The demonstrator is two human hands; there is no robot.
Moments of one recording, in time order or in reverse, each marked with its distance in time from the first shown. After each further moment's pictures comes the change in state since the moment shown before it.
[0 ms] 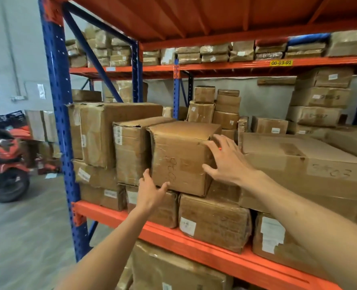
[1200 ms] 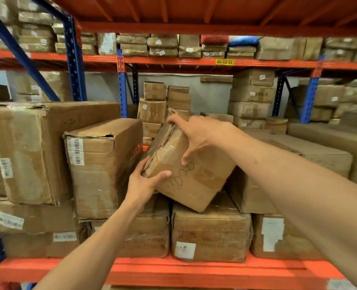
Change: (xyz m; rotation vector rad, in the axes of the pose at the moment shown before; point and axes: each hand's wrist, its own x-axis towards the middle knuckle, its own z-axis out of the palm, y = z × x) left_hand 0.140 -0.012 0.028 -0.734 -0.405 0.080; right_hand 0.146 -0.040 -0.026 -0.214 -0.381 0.153
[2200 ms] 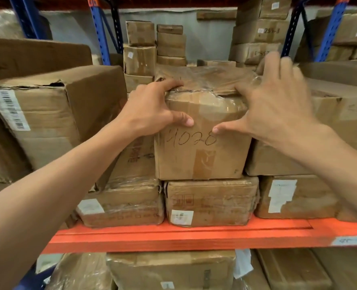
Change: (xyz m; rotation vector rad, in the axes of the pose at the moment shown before) left_hand 0.031 0.093 0.055 0.930 -0.314 0.490; right_hand -0.095 0.050 0.073 -0.412 0.334 0.504
